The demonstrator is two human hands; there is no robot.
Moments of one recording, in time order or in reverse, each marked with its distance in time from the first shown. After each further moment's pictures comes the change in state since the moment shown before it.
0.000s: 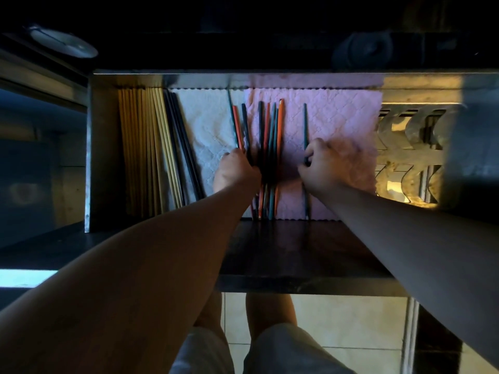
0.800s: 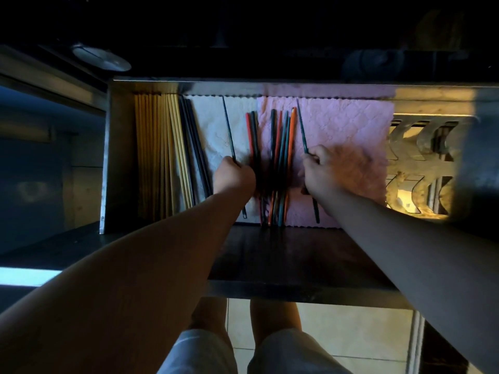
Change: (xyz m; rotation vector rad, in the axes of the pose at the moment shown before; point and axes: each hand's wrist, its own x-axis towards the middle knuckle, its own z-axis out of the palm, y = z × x) left_hand 0.001 -0.015 -0.022 -0.323 -0.033 -0.213; right_hand -0.001 -0.035 0.010 0.532 -0.028 0.135
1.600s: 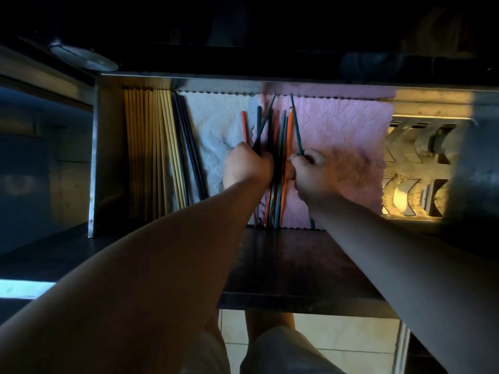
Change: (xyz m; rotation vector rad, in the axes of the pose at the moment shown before) left_hand 0.000 0.036 0.016 0.122 0.066 0.144; right_hand -0.005 -0.006 0.010 0.272 0.021 0.076
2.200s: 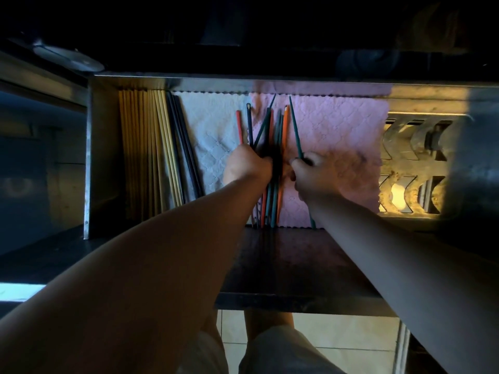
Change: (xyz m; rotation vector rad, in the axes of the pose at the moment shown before) left_hand -0.001 0.007 0.005 -0.040 -0.109 -0.074; right_hand 0.006 0.012 -0.010 -0.046 -0.007 -0.001
